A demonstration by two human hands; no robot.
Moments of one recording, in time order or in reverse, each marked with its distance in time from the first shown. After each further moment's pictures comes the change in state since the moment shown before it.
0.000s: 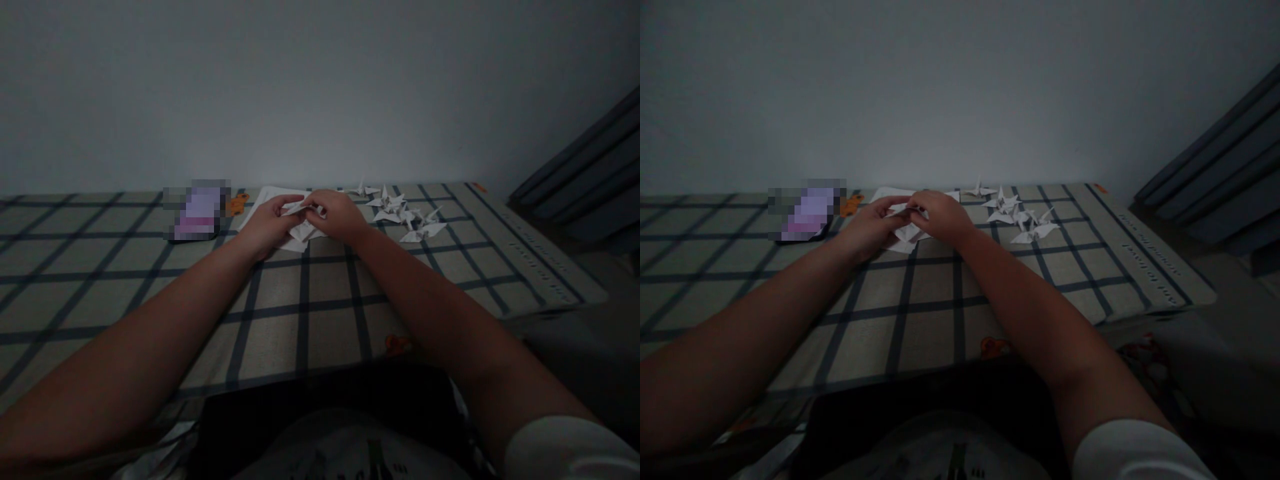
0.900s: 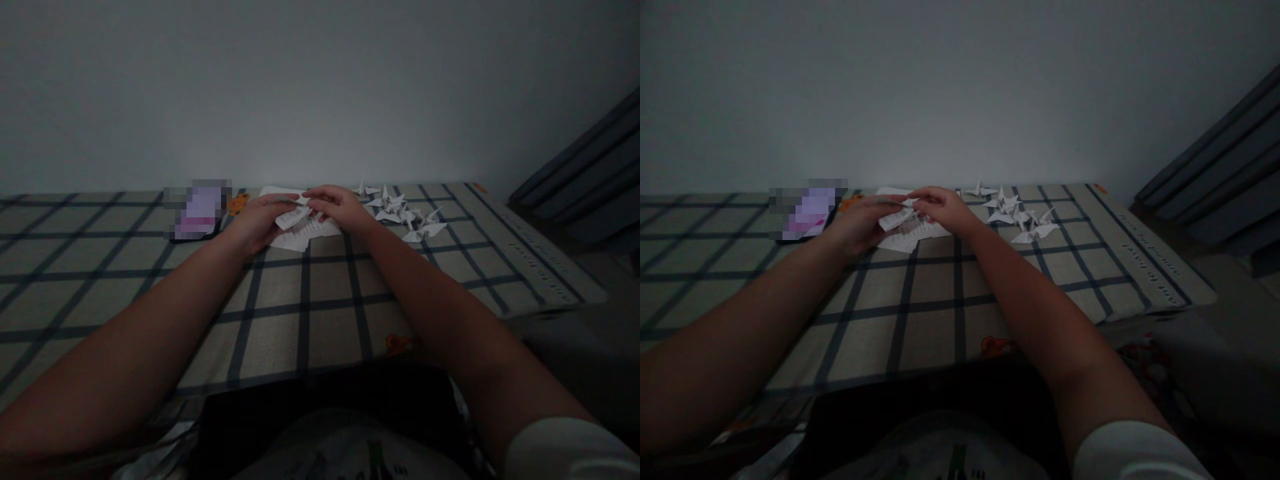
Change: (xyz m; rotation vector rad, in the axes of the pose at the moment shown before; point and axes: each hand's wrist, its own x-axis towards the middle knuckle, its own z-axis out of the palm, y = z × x) left_hand 0.011 0.000 -0.013 -0.293 -0.015 -0.081; right_hand 0.001 0.017 0.003 0.690 -0.034 0.327
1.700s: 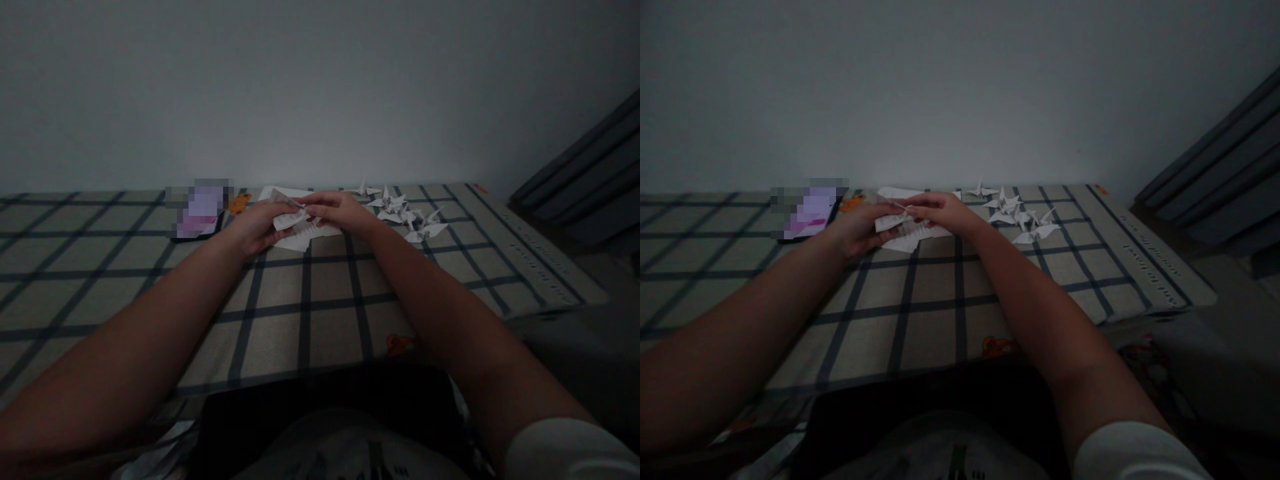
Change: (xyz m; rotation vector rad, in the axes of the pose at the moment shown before) left_hand -0.010 0.011 0.006 0.034 0.007 -0.095; right_hand -0.007 -0.014 -0.002 0.051 -0.136 0.065
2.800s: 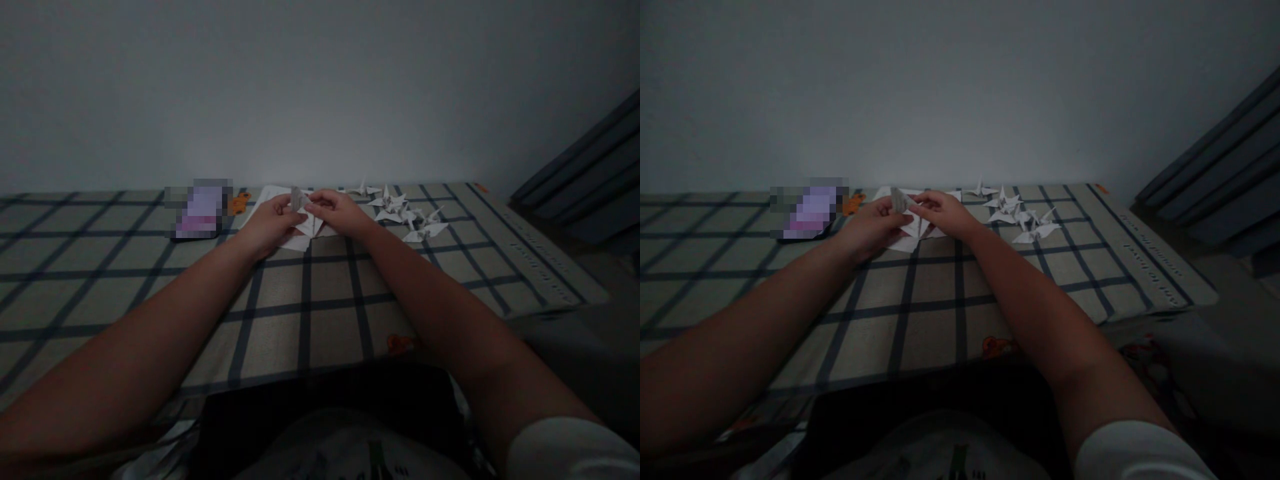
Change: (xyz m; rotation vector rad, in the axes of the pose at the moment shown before) left_hand 0.009 -0.020 0.002 0.094 -0.133 0.198; right_hand 0.011 0.020 0.010 0.047 0.130 -0.006
